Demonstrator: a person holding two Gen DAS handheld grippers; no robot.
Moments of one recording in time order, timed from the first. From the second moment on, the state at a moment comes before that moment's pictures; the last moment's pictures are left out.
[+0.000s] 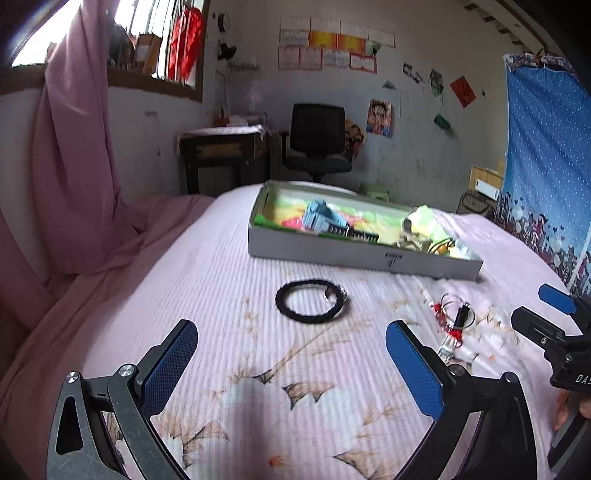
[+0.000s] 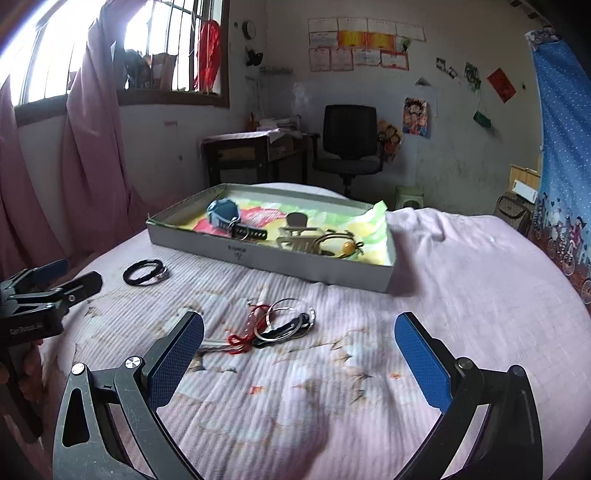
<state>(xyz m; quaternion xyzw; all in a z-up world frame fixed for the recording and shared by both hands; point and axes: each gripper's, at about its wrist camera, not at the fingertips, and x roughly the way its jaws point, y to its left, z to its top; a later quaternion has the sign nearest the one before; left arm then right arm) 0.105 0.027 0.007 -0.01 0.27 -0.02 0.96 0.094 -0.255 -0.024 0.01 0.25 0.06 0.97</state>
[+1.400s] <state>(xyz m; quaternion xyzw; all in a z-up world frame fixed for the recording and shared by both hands) 0.166 0.028 -0.020 -0.02 0.34 -0.09 0.94 0.145 -0.200 -0.067 0.04 0.39 0.21 0.90</state>
